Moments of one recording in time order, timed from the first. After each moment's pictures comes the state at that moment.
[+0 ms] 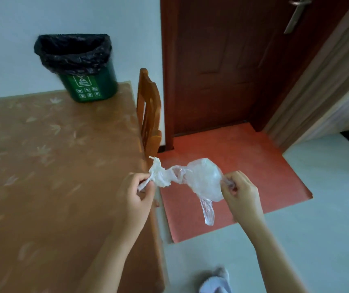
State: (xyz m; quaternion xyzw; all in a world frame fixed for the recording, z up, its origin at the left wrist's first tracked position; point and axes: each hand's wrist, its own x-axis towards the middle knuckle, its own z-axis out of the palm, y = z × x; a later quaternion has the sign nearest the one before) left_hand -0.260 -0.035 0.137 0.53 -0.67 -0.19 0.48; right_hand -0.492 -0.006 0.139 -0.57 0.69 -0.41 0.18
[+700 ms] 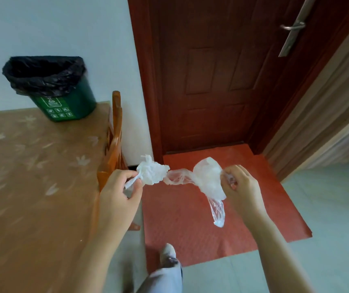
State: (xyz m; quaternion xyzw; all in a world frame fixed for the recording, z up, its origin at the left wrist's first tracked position) left_hand -0.415 -0.119 0.183 0.62 -0.67 -0.10 0.41; right_hand -0.672 -0.127 0.168 -0.62 0.67 -0.38 0.16
